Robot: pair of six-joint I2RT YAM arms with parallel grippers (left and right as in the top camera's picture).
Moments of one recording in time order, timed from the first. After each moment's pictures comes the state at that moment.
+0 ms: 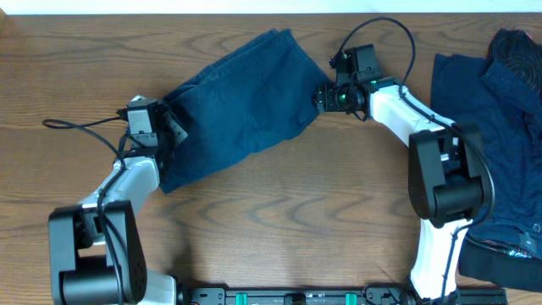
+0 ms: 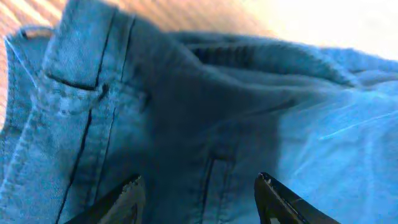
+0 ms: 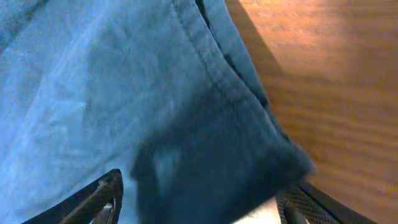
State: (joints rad) left arm 0.09 1.65 0.76 0.02 -0.01 -0.63; right arm 0.25 2.16 1.46 -0.32 -0.25 0.22
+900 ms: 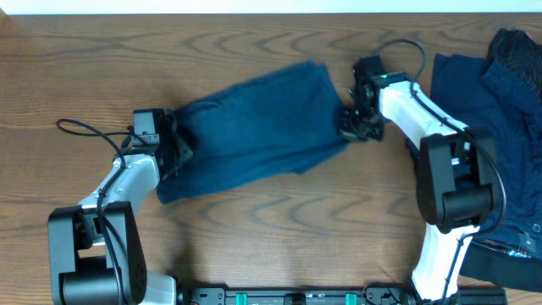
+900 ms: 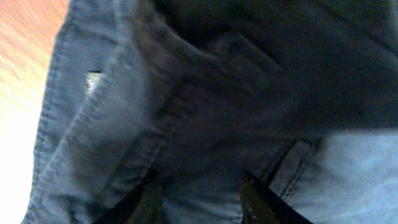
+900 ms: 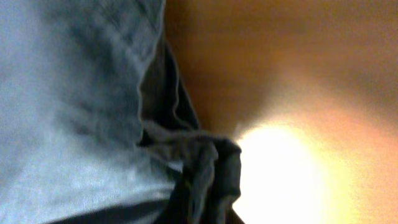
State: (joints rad) left arm 0.08 1.64 0.79 -0.33 0.07 -0.60; right arm 0.21 2.09 1.47 -0.95 -0.17 0.44
